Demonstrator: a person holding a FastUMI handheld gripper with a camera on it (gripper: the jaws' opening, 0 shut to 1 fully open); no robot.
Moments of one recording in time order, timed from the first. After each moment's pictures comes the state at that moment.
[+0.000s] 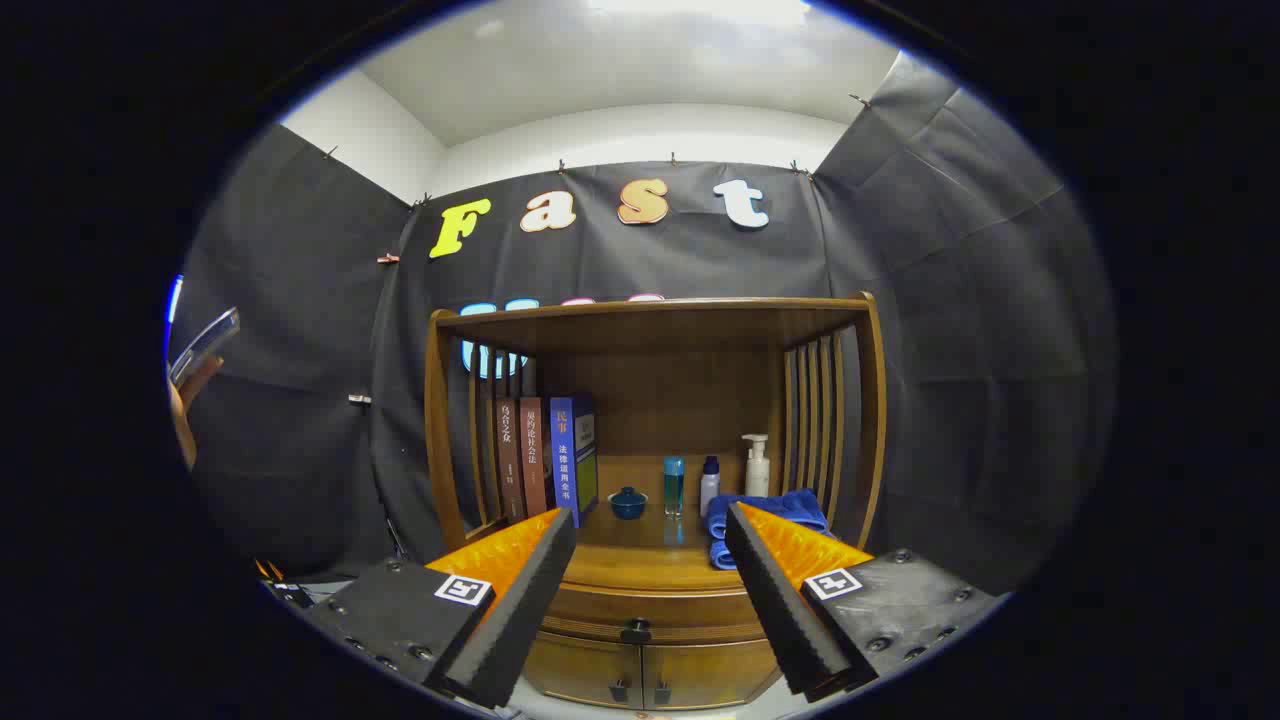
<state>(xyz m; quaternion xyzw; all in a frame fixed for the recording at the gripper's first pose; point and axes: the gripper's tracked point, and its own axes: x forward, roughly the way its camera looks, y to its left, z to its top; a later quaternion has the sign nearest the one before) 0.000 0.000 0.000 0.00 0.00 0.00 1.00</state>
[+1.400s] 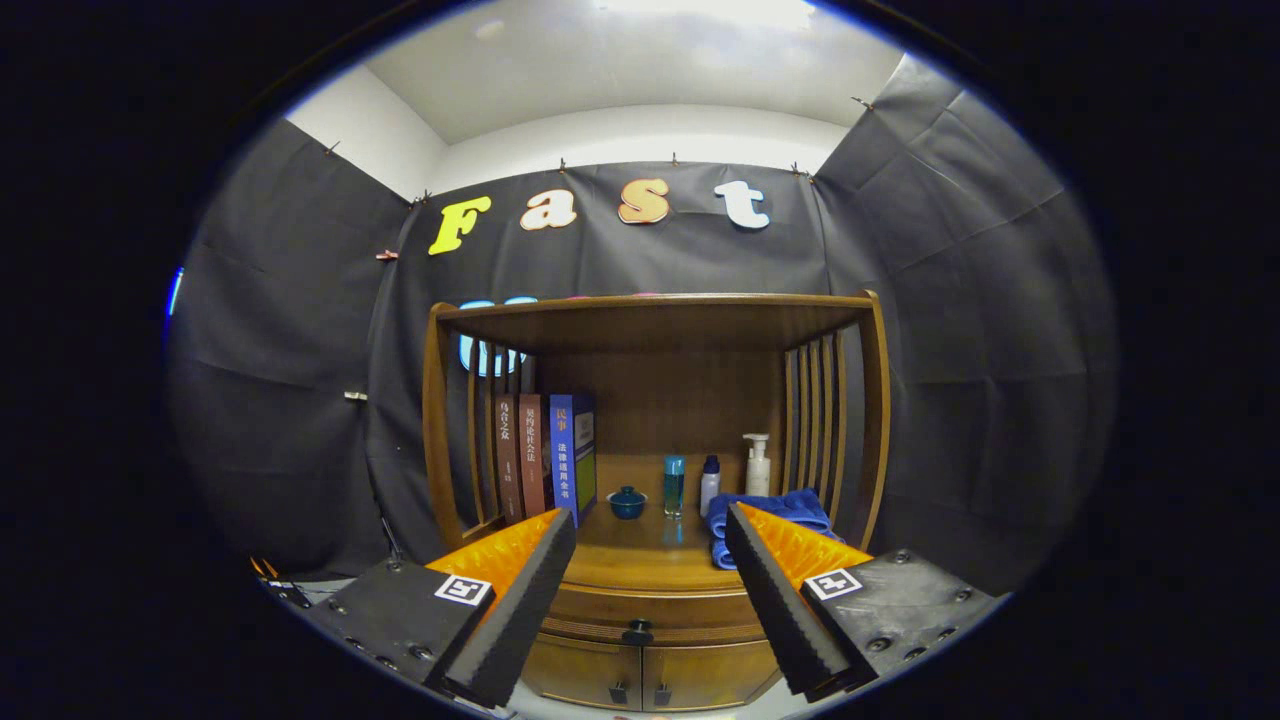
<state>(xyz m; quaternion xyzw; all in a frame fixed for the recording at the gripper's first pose) 0.010 0.011 -0.020 0.00 0.01 -0.01 1.00</state>
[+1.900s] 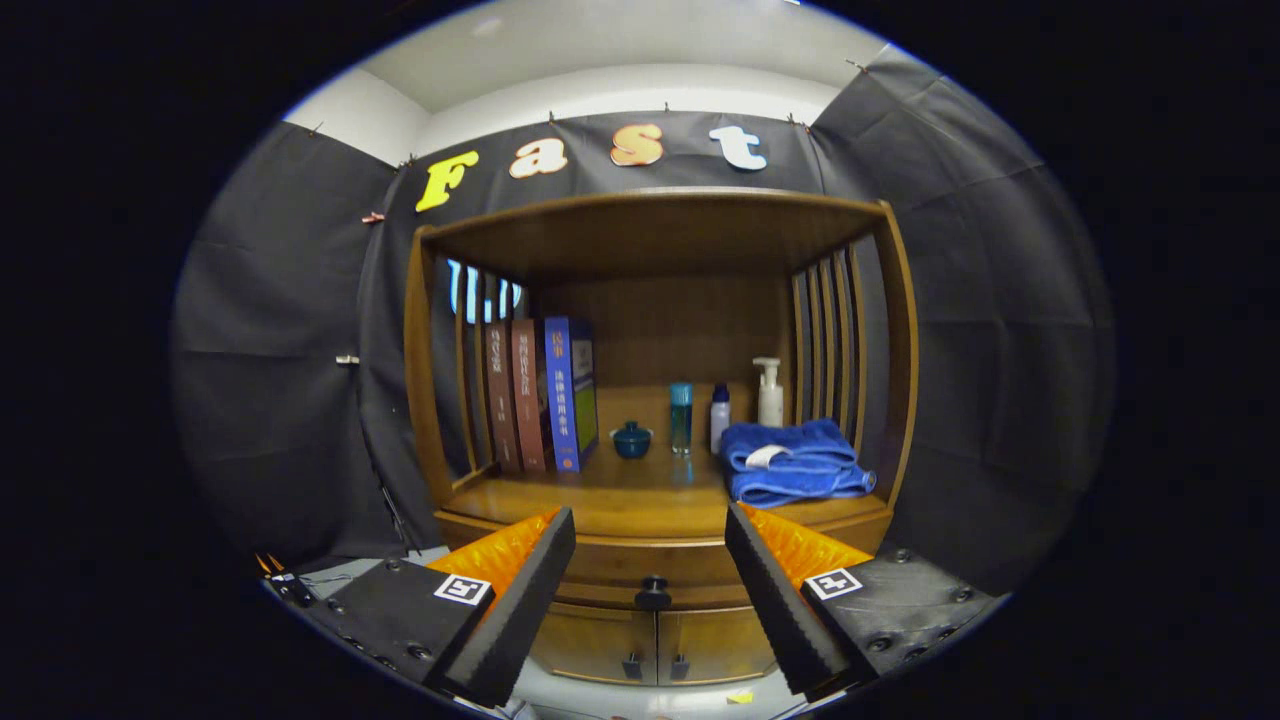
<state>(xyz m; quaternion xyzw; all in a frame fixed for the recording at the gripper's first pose) 0.038 0.022 -0.123 0.01 0.10 -0.02 0.99</state>
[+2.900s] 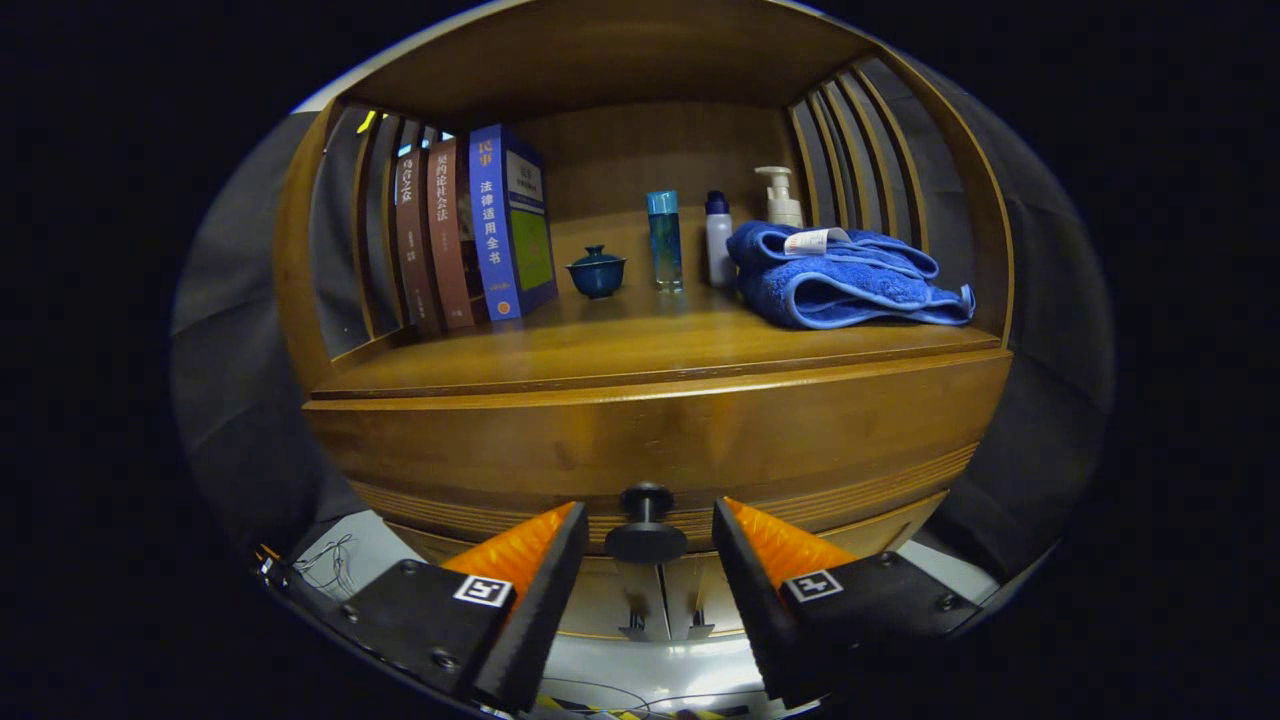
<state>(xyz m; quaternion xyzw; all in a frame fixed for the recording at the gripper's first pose) 0.114 0.012 -0.309 0.04 0.25 -0.06 0.97</state>
